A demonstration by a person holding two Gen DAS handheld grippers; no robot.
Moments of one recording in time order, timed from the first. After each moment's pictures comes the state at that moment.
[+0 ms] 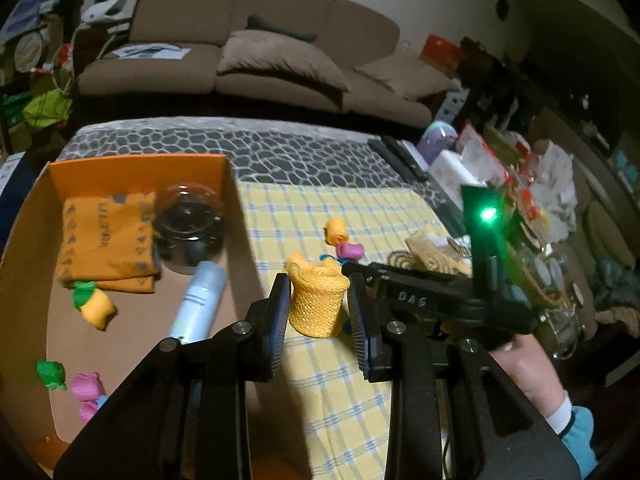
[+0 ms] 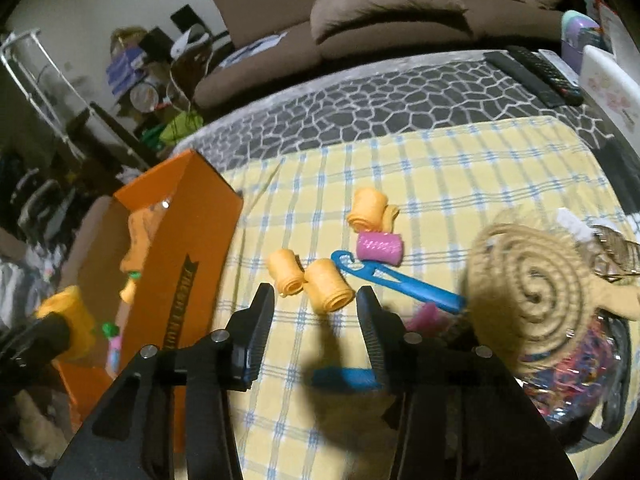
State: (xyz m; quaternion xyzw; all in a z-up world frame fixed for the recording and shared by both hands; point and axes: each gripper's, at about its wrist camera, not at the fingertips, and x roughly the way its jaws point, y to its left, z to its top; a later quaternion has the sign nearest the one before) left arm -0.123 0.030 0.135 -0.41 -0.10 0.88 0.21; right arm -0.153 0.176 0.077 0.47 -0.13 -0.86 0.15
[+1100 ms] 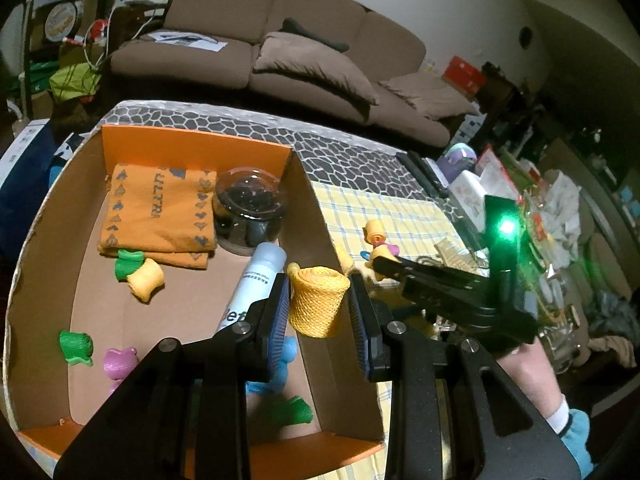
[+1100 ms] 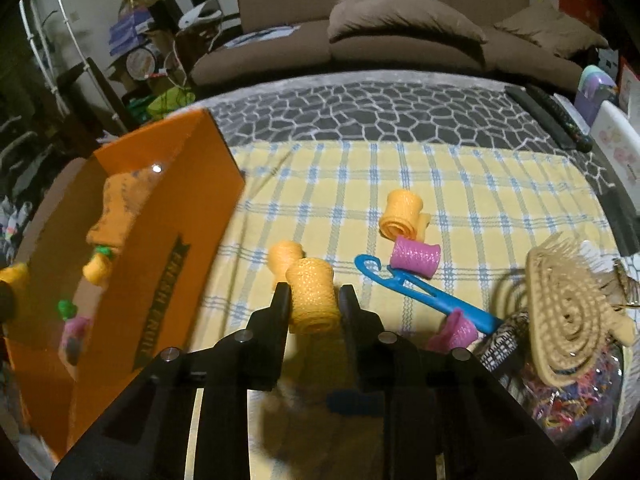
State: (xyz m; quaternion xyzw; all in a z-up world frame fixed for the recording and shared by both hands) left arm -0.107 -0.031 0.122 -0.41 -0.14 0.88 0.18; right arm -0.147 0.129 0.077 0.45 -0.04 -0.88 0.12
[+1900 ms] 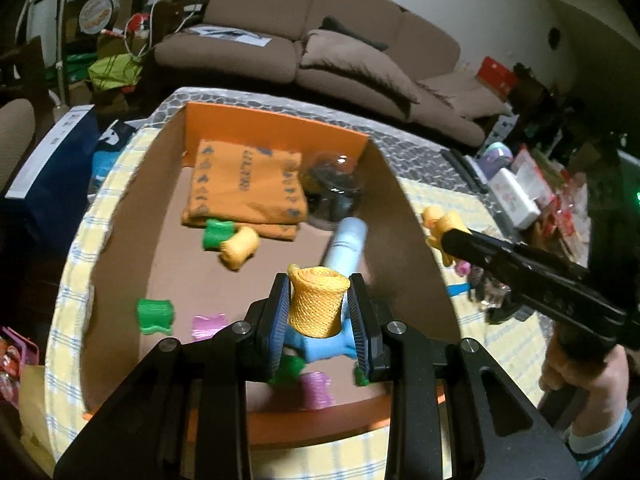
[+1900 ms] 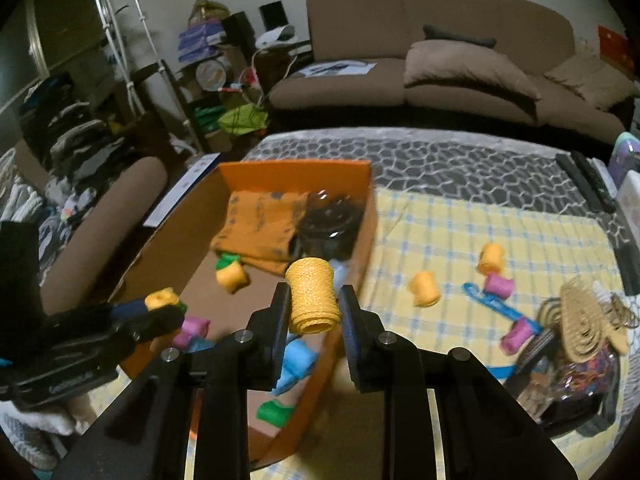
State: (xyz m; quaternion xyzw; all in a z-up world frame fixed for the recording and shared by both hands) left arm -0.087 -0.096 0.105 -0.43 -0.13 0.89 0.12; right arm -0.087 0.039 0.143 0.41 -0.02 -0.89 0.21
